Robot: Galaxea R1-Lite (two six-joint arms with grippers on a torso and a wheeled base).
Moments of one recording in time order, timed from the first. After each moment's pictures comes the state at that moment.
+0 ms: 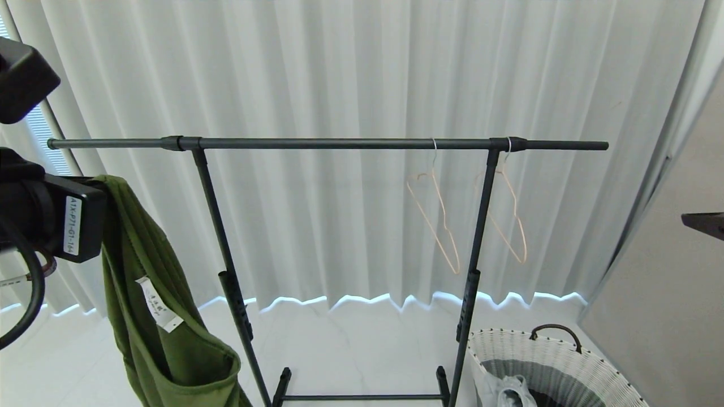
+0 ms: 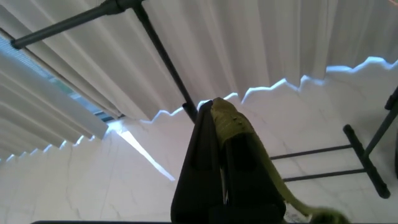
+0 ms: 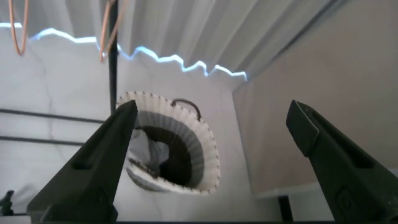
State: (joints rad) left arm -0.45 1.16 -1.10 0.31 0.45 0.22; right arm 0.18 1.19 -1.15 0.40 -0.21 -0.21
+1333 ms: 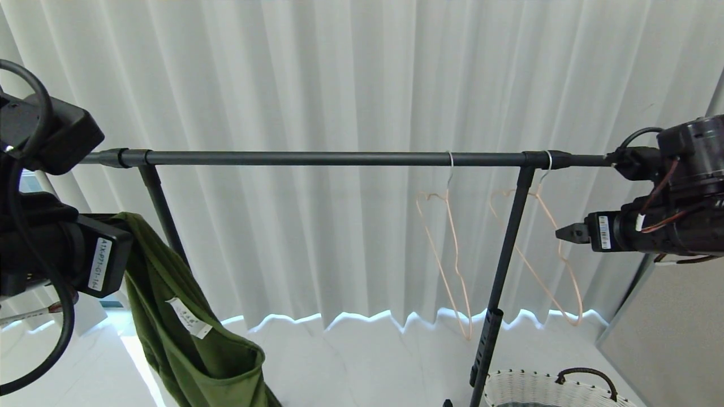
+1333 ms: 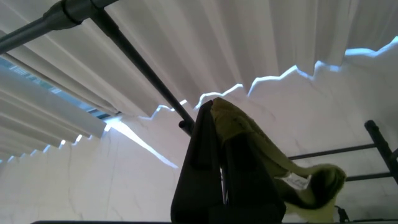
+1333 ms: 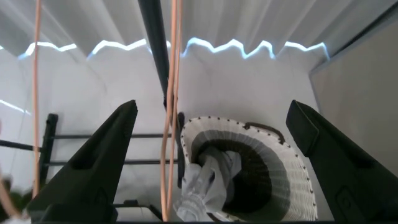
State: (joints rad) left arm -0.44 1.16 -1.00 0.31 0.45 0.22; right arm 0.31 1.56 -1.11 0.18 -0.21 0.18
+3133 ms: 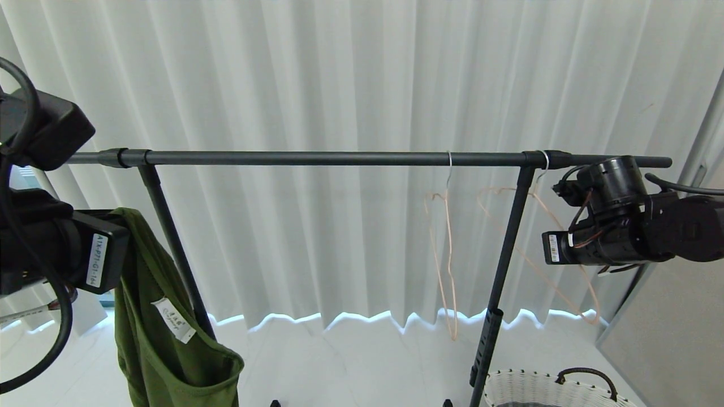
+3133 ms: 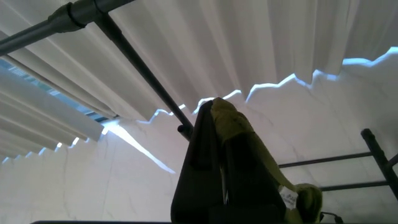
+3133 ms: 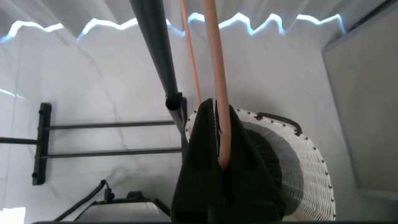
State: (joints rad) left arm -0.44 1.15 -0.99 0.27 0.45 0.22; right arm 0.31 1.79 -1.13 0.08 -0.22 0.23
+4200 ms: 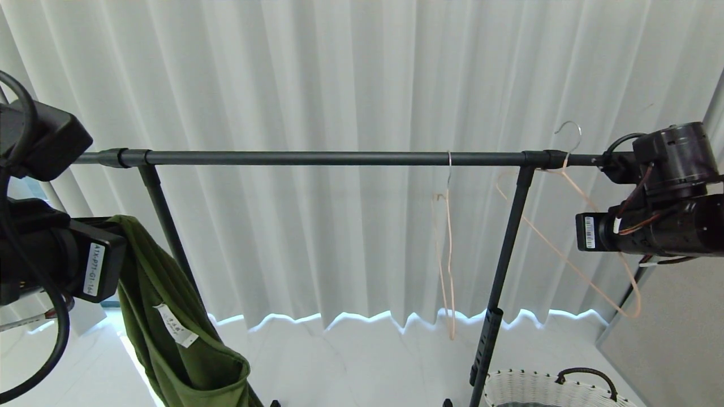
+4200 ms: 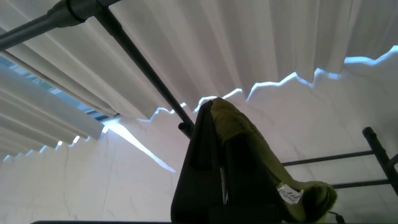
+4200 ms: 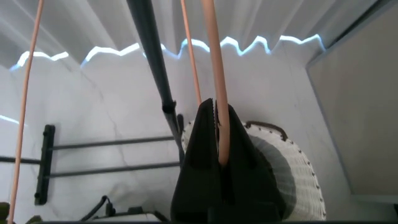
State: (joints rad) left arm -0.44 1.13 -0.96 0.26 0.45 0.22; right arm 0.34 1.59 -1.11 0.16 -0.29 0.24
